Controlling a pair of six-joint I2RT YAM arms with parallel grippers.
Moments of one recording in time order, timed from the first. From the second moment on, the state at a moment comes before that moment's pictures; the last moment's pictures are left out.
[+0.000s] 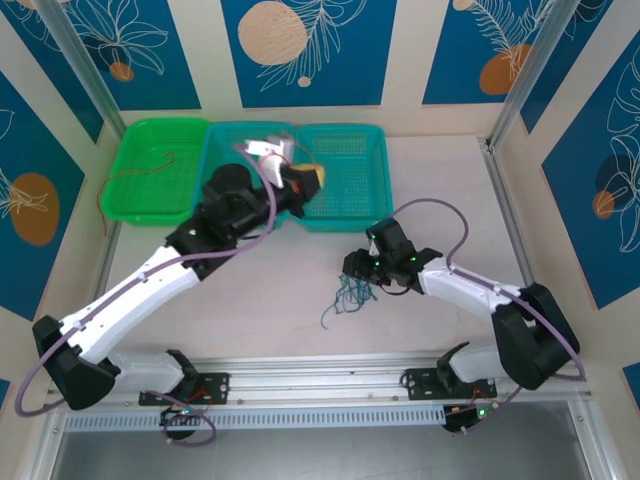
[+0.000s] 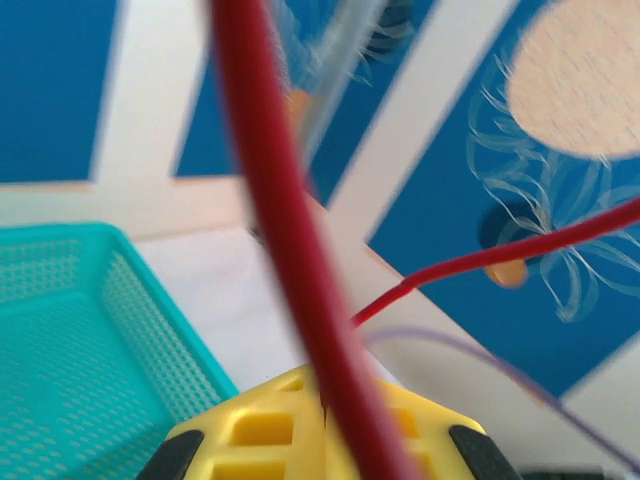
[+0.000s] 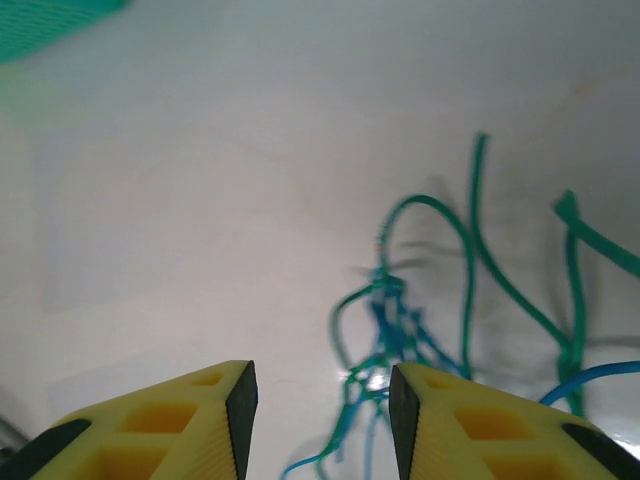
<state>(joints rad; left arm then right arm) -0.76 1.25 1.30 -0.10 0.06 -0.42 0.56 1.36 0.70 -0.28 -0.23 0.78</state>
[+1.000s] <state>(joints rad) 0.18 2.22 2.36 -0.90 -0.10 -0.44 0.57 0.95 0.71 -0.54 -0.17 0.80</state>
